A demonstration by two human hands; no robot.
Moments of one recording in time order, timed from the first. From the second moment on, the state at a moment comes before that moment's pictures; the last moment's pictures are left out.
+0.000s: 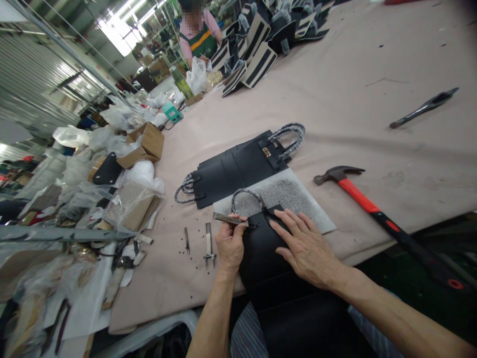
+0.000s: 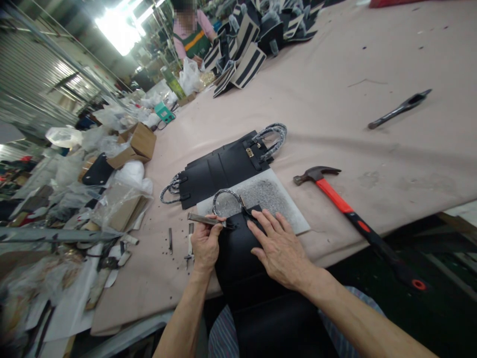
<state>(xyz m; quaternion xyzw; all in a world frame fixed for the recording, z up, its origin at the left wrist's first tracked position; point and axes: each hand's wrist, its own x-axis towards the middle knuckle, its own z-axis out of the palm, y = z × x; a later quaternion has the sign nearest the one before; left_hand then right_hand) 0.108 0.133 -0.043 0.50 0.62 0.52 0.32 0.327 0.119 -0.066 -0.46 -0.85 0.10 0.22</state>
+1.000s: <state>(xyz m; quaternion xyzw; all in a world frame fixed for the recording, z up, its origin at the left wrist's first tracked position) 0.109 0.134 -0.039 0.54 0.63 0.48 0.28 0.327 0.119 -0.067 -0.46 -0.85 0.10 0.22</state>
